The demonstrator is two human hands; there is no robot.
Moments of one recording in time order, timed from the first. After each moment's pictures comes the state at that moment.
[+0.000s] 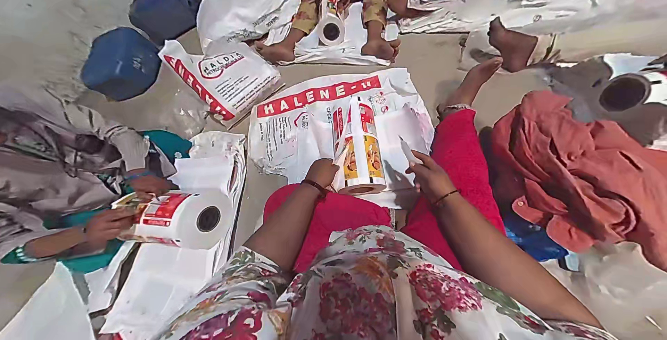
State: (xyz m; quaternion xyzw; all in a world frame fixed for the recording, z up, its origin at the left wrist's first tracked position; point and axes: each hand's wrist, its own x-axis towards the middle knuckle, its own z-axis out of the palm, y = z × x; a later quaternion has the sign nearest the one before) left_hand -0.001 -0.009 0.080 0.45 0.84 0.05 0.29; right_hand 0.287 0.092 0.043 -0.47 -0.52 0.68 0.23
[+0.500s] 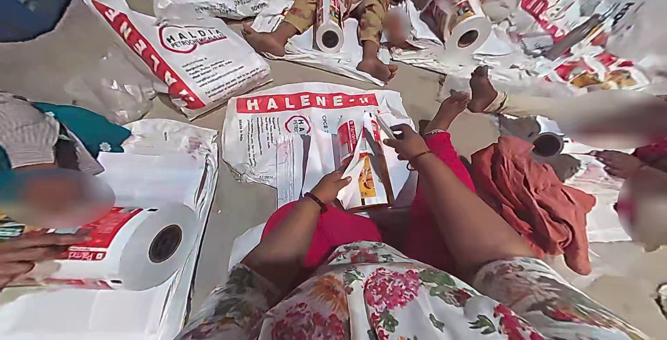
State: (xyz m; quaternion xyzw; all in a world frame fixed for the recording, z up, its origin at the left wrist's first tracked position) left_hand -0.064 -0.021 0.024 0.49 0.63 0.35 0.49; right_hand 0.126 0.153 0.125 -0.55 -0.70 0.45 0.13
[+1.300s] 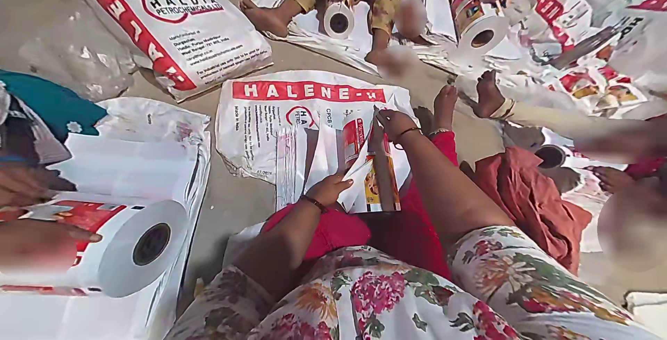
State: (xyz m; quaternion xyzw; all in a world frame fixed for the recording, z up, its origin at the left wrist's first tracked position) left_hand -0.086 -0.023 0.009 0.46 0.63 0.35 0.53; right_hand 0.040 0.206 0.121 -0.48 -0.85 0.20 -0.06
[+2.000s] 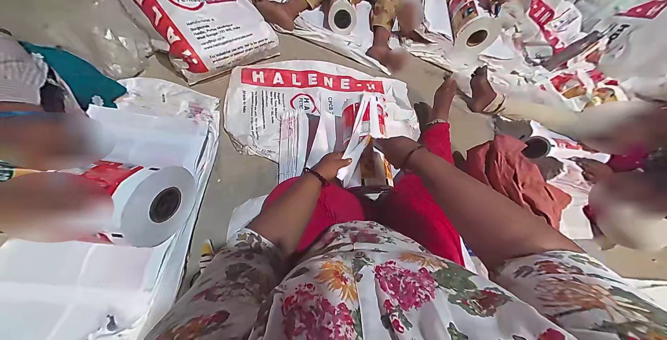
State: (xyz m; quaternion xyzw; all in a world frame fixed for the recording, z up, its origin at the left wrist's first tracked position) left_hand -0.067 -0.037 0.023 0.44 0.65 0.36 0.50; right_hand 0.097 0.081 0.156 -0.36 -0.88 0.11 -0.28
